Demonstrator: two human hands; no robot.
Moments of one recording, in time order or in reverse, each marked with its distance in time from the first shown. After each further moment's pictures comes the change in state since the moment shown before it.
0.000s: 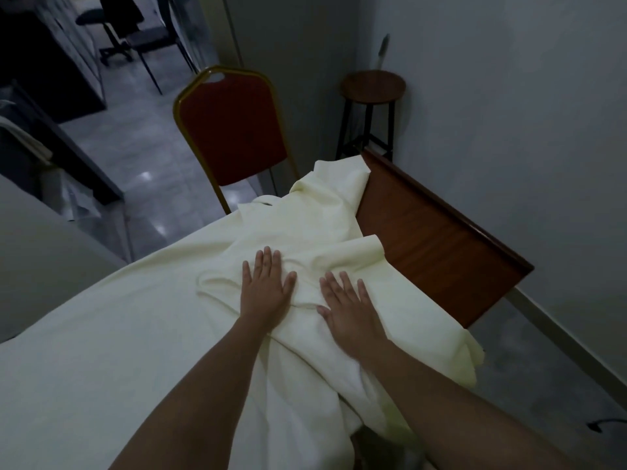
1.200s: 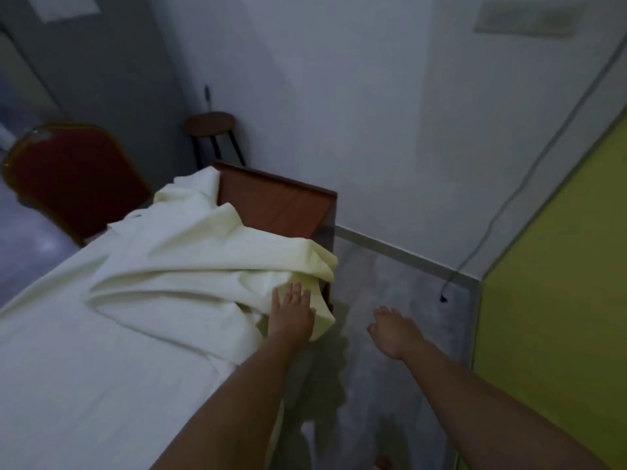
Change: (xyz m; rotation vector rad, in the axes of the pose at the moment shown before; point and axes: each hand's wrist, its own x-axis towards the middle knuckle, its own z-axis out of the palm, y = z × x) left_hand -0.244 0.173 0.029 0.274 -0.226 0.652; right_hand -0.361 0.065 0.020 0.263 -0.166 0.759
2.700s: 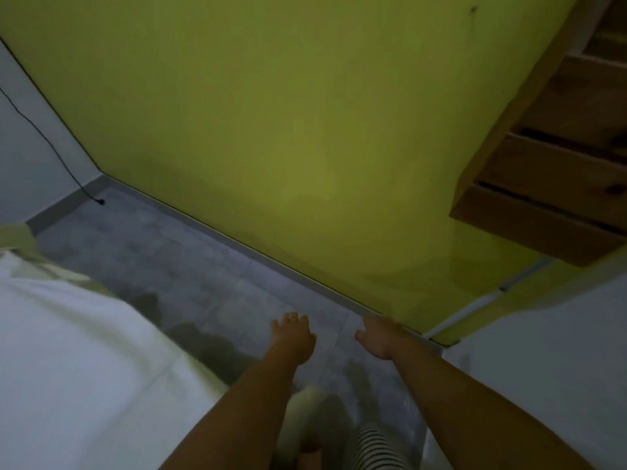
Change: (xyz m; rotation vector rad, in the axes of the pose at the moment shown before) left_hand -0.620 -0.181 0.221 0.550 -0.453 1.418; right_hand -0.654 -0.482 0.480 0.888 0.012 1.333
